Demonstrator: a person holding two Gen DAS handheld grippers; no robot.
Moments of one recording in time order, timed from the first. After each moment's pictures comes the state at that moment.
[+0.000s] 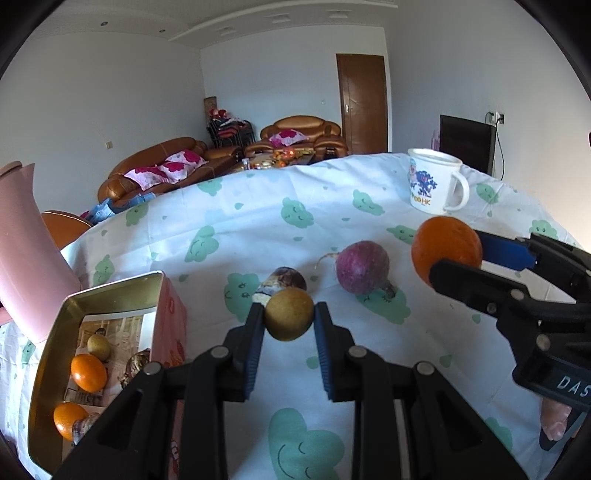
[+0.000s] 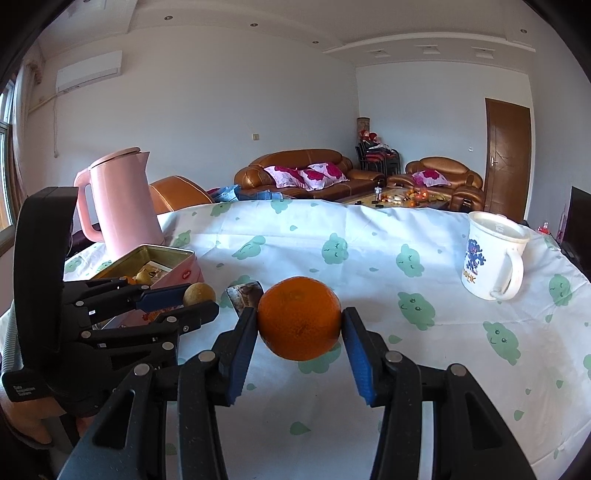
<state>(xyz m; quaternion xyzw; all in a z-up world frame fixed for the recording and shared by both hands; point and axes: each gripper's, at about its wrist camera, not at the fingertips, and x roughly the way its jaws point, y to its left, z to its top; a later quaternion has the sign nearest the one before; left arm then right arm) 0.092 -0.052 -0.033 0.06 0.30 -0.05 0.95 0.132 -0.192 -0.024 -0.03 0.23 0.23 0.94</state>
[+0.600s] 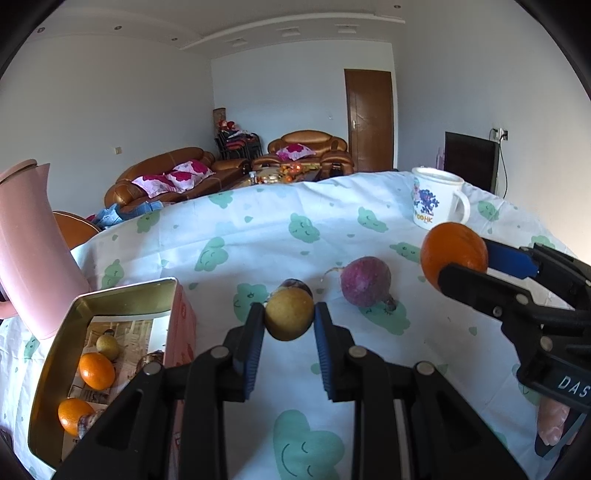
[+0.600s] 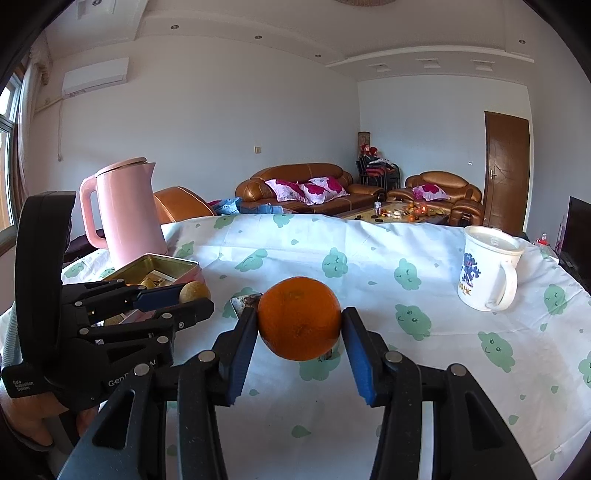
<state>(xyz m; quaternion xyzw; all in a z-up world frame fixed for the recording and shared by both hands) 0.081 -0.047 -0.027 0.05 0.27 -0.04 0.96 0.119 -0.195 -0.019 -0.03 0.20 0.24 0.95</state>
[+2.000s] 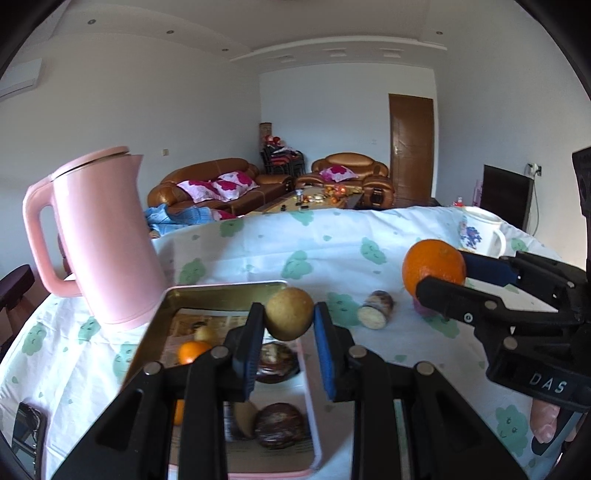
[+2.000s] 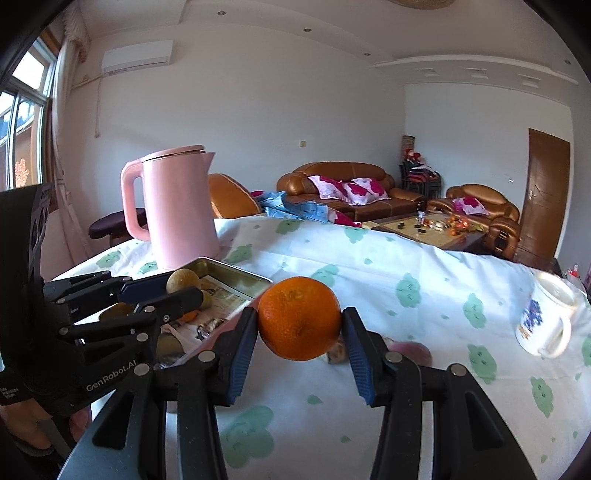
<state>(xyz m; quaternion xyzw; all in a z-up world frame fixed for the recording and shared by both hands) 0.037 0.034 -0.001 0.01 0.23 0.04 0.97 0.121 -0.106 0.004 -0.07 0.20 0.31 0.92</state>
